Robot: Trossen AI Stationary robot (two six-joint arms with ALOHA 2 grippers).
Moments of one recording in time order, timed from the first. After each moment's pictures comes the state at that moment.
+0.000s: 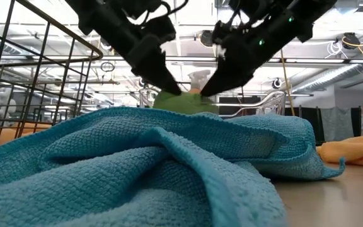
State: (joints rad) left arm -0.01 1.58 0.94 -0.08 -0.17 0.04; right arm 0.05 1.54 0.86 0.04 0.26 0.11
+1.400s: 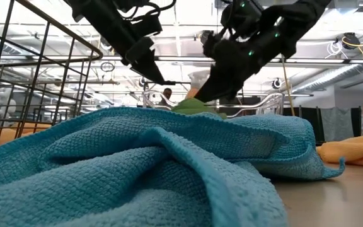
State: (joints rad) left arm 0.07 1.43 0.94 -0.24 -0.38 0.04; right arm -0.06 1.61 0.86 0.13 -0.01 0.14
